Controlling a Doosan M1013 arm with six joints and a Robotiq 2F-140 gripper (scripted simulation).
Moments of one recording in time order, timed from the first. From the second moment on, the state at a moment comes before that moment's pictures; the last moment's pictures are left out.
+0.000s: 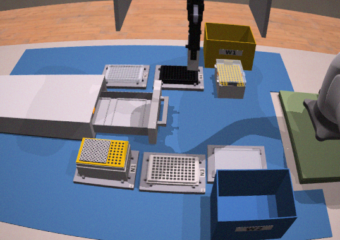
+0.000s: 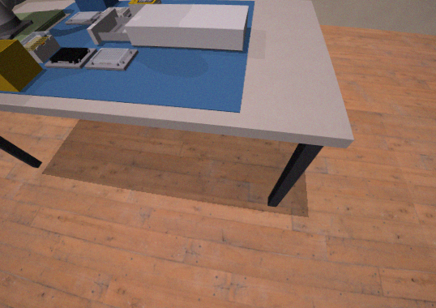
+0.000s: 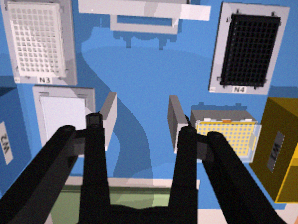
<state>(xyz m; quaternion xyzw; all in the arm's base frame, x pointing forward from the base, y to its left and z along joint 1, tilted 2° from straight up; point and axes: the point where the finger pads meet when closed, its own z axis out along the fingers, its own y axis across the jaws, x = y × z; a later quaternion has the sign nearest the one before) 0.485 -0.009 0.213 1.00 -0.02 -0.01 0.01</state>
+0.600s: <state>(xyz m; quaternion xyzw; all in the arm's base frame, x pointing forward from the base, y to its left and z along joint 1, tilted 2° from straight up) 0.519 -0.010 0.159 1.00 -0.02 -0.01 0.01</state>
